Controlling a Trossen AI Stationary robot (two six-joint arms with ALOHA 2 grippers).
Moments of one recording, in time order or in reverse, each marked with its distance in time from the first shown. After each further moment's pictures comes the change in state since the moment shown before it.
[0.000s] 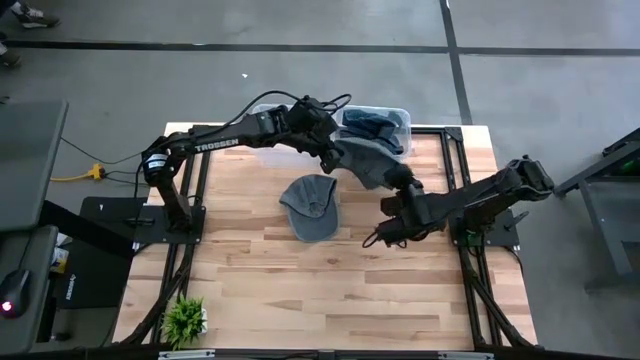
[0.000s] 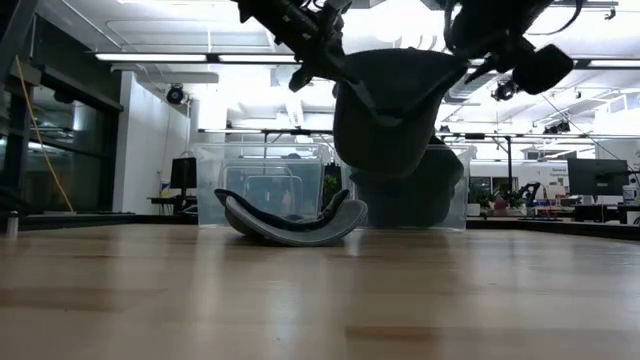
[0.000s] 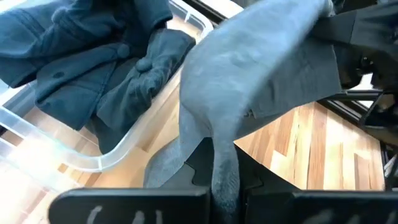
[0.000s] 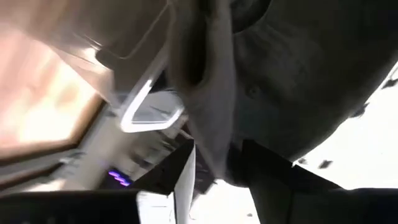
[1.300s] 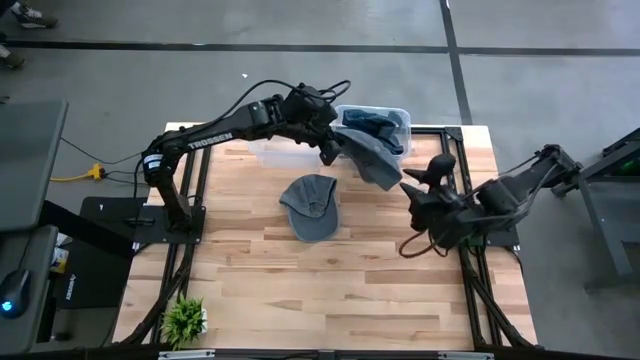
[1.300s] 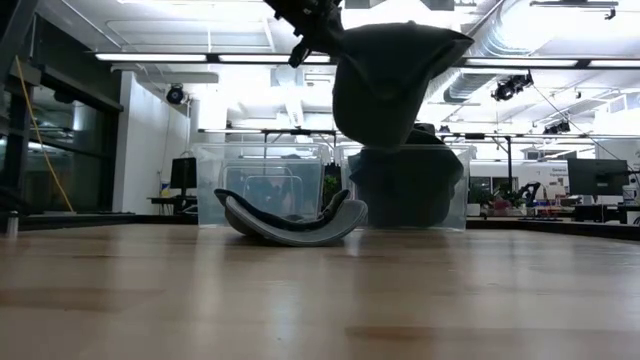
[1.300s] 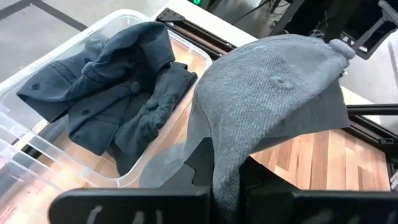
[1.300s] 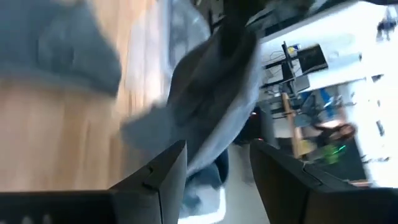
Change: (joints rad) left arm -0.007 -0.002 0.159 -0.112 -0.063 0.037; right arm 0.236 -0.370 0.080 0.341 -0.126 0.142
